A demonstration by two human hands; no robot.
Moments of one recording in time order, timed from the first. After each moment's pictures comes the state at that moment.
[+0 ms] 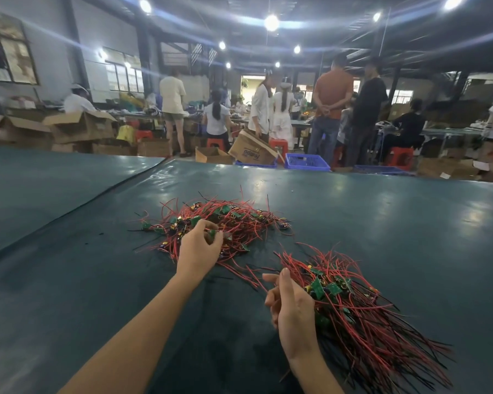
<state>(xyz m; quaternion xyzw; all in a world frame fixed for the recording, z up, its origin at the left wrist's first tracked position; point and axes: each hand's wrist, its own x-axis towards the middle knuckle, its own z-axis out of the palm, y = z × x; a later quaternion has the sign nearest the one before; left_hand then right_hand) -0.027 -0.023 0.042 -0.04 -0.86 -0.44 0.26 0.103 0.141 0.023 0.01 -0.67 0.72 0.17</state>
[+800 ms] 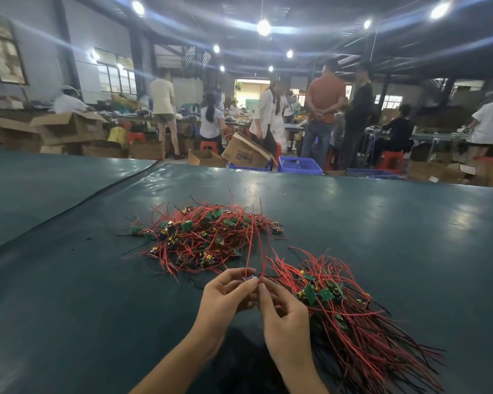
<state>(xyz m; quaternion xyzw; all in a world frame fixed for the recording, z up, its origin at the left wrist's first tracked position) 0.063 0.033 0.024 -0.08 -0.57 -0.82 -0.03 0.098 0.141 0.015 -0.01 -0.70 0.68 0.21</state>
